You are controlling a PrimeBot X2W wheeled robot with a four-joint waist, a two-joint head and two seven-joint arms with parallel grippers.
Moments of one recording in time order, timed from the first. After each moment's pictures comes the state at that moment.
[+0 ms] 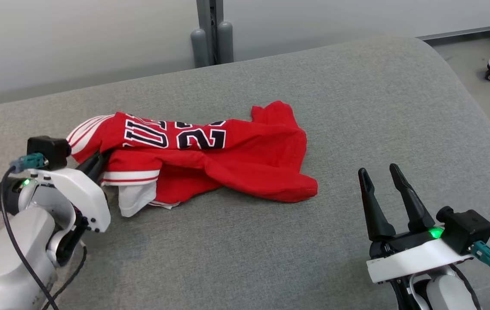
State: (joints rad) left arm -0.66 0.50 -0.77 0.61 -0.89 -0.04 -0.04; right arm -0.16 -0.05 0.20 0.15 0.38 0.13 -0.26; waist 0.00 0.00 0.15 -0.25
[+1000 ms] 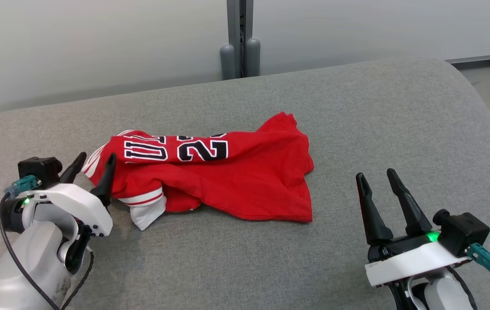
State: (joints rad) left arm -0.66 0.35 -0.71 0.93 -0.89 -0.10 -0.26; right arm -0.15 -0.05 0.21 0.17 0.39 0.13 -0.26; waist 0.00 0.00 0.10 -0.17
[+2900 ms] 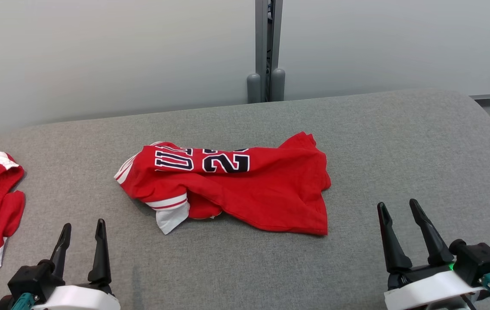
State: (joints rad) left arm -0.01 0.07 0.09 0.29 -0.24 -0.08 -0.26; right arm -0.02 -0.05 0.12 0.14 0.29 0.13 -0.26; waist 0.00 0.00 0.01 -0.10
